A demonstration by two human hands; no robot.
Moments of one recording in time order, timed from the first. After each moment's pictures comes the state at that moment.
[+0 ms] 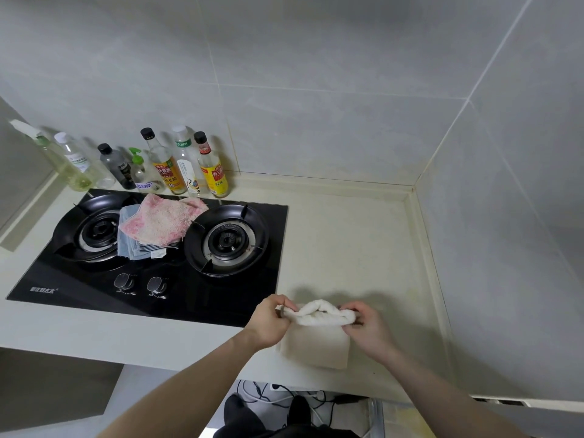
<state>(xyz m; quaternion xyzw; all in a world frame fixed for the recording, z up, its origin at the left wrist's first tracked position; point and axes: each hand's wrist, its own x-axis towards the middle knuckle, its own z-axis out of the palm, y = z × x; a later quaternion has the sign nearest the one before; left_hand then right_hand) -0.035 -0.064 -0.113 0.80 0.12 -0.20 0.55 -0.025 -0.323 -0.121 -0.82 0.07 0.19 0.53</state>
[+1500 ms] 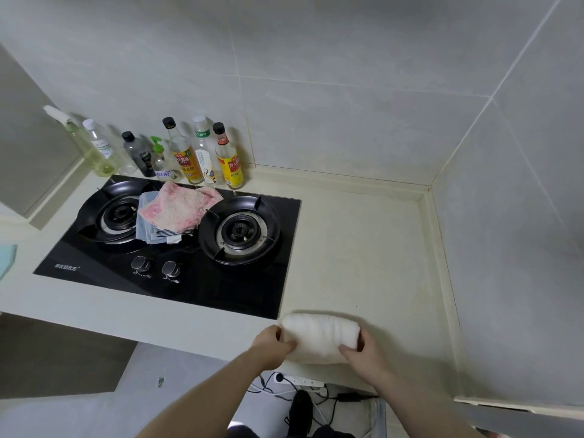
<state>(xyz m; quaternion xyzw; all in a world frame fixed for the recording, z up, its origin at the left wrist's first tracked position) -0.094 -0.068 -0.143 0.81 0.24 -0.34 0.41 -0.079 -0.315 -0.157 -0.81 0.17 0.29 0.47</state>
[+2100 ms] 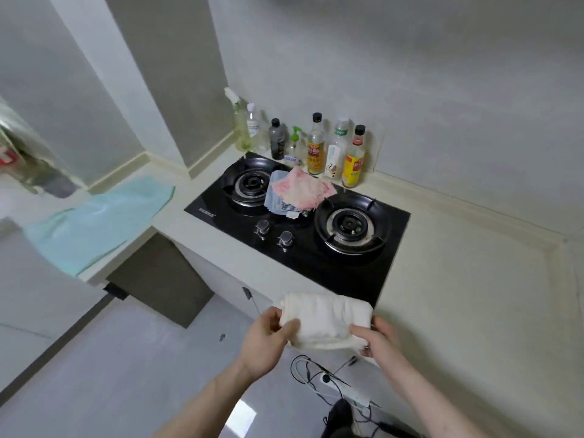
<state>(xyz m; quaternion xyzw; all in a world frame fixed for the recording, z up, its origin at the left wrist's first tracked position) -0.266 0.076 -0.038 0.72 0.34 -0.02 0.60 -0.135 -0.138 -0.063 -0.74 0.06 0.34 0.58</state>
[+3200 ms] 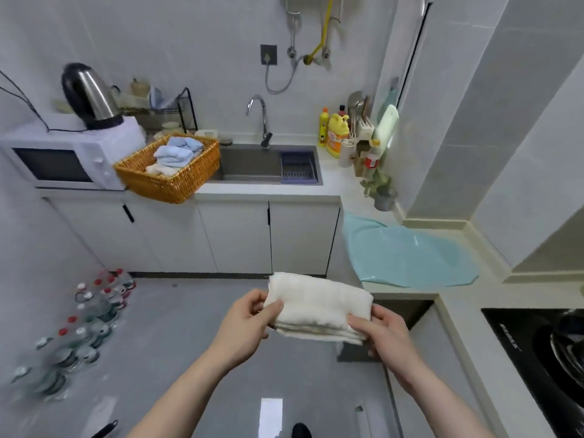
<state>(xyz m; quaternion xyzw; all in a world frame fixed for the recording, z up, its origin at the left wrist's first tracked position) -0.699 0.376 0.077 0.50 0.59 0.36 0.52 -0.431 0.367 0.068 -0.59 -0.42 0.57 0.40</state>
